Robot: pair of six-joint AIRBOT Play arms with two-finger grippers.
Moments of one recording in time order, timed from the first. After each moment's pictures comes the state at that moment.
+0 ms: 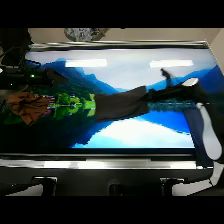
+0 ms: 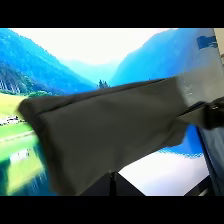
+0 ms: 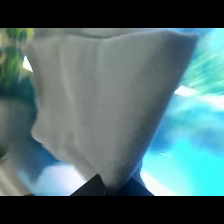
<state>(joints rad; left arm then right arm) 0.06 -1.37 1.51 0.69 -1.25 -1.27 -0.18 -1.66 1.45 -0.69 1.29 1.03</state>
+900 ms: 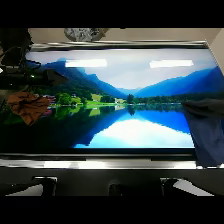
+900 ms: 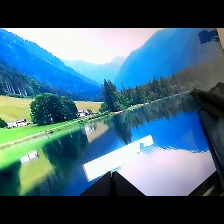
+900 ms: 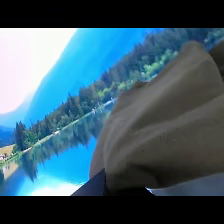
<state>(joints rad) 0.06 -1.37 1.51 0.69 -1.25 -1.22 -1.03 -1.34 1.60 -0.85 1.54 1.16</state>
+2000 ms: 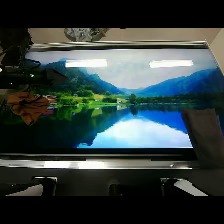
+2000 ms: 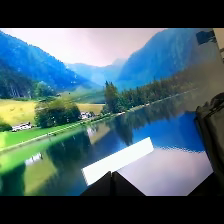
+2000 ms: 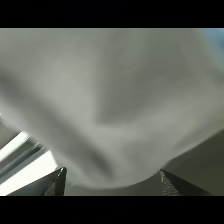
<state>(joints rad) 0.06 -1.37 1.52 0.66 -1.25 -1.21 -1.12 -1.27 1.22 -1.51 1.57 1.13</state>
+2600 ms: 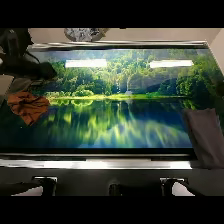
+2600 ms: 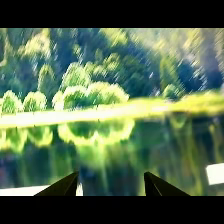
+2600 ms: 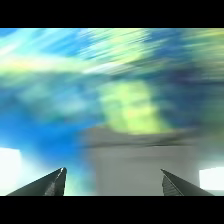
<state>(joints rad) -0.10 -1.38 1.71 1.44 -1.35 -1.60 -0.42 -1.28 1.58 -1.41 1.36 1.04</state>
